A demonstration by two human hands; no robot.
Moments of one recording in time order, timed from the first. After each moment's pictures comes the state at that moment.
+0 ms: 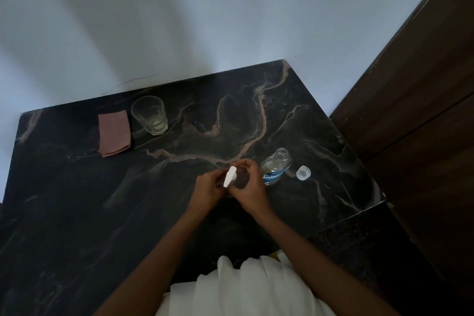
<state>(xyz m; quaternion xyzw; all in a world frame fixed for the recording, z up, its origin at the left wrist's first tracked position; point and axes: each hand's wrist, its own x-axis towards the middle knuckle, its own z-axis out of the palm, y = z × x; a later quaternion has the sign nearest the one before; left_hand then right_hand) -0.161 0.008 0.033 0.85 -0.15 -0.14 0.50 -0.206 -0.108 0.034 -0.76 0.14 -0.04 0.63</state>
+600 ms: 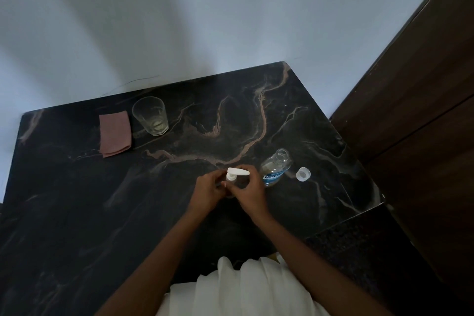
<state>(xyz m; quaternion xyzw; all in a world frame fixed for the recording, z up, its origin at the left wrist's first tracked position) -0.162 0.007 0.031 0.85 -0.14 -0.14 0.49 -0.203 -0.103 0.027 -0.77 0.17 -0.10 0.60</state>
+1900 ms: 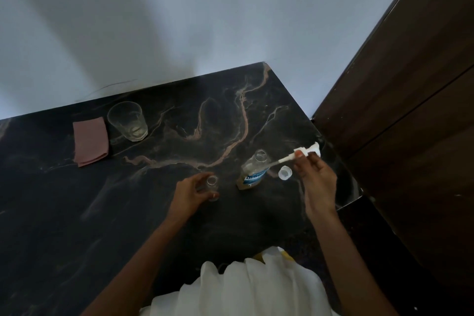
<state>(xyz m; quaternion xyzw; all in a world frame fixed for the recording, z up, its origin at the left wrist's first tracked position) -0.164 0.007 0.046 0.86 -0.11 -0.19 0.45 -0.242 -0.215 0.110 -0.56 0.35 -0.24 0.71</state>
